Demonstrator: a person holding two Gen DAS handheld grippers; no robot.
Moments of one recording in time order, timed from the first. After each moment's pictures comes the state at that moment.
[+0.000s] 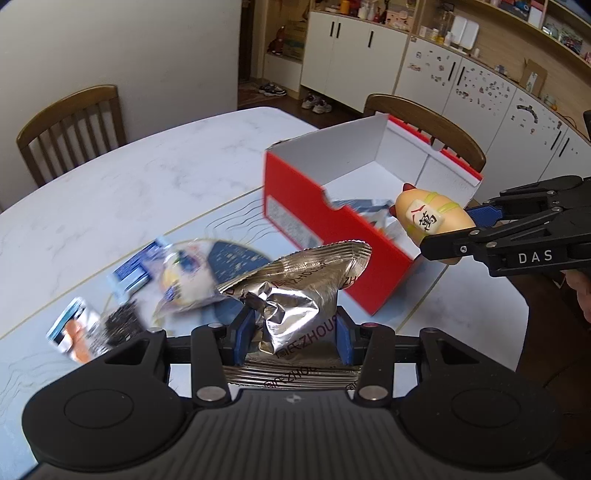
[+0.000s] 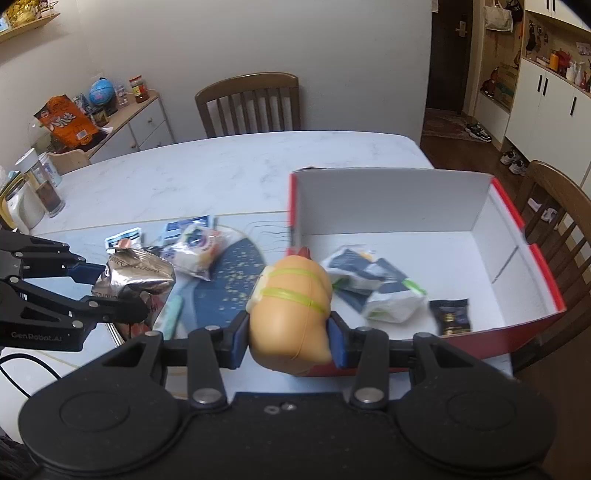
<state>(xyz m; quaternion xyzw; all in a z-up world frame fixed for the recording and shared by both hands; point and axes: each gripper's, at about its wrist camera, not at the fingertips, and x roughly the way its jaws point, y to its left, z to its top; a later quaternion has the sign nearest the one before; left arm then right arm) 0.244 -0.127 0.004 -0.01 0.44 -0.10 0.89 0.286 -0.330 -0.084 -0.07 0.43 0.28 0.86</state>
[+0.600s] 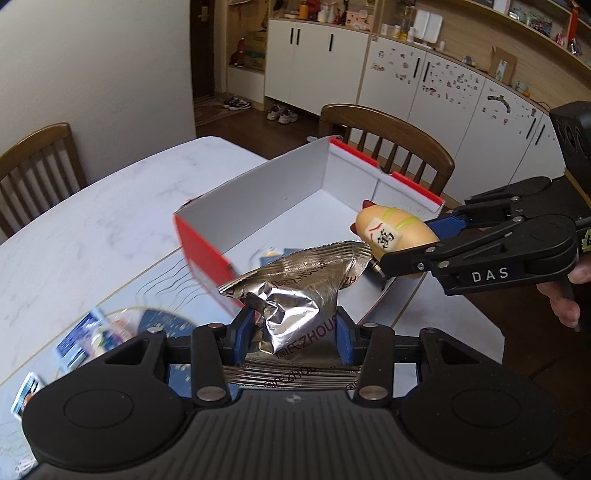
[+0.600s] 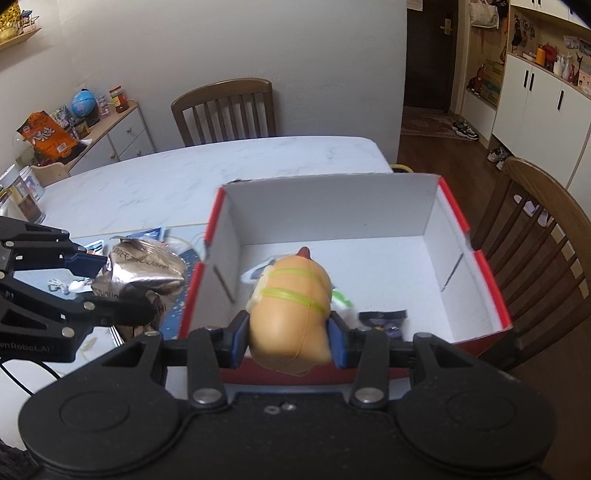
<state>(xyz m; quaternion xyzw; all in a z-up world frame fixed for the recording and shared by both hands) 0.304 -0.209 0.021 0.02 0.42 -0.14 0.89 0.332 -0.391 -0.080 -0.07 0.43 0.27 0.86</state>
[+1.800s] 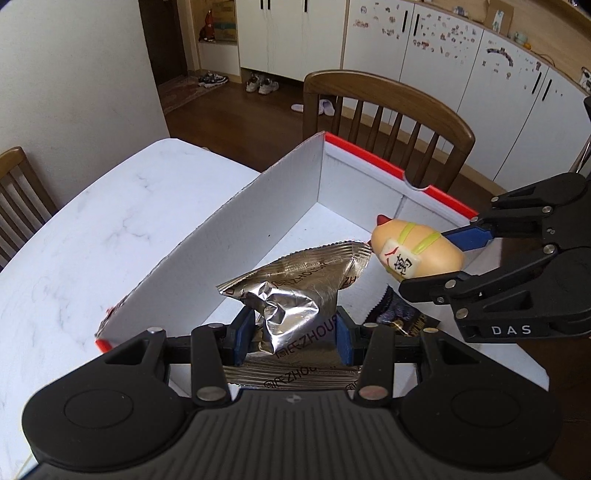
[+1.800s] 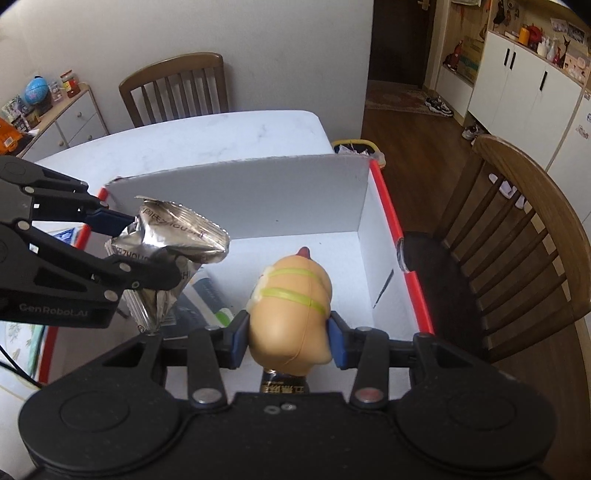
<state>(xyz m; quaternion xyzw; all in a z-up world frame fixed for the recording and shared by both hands) 0.448 -0.267 -0.018 0.08 0.47 -0.16 0.86 0.431 -0.426 -0.123 -0.09 0.47 0.23 0.85</state>
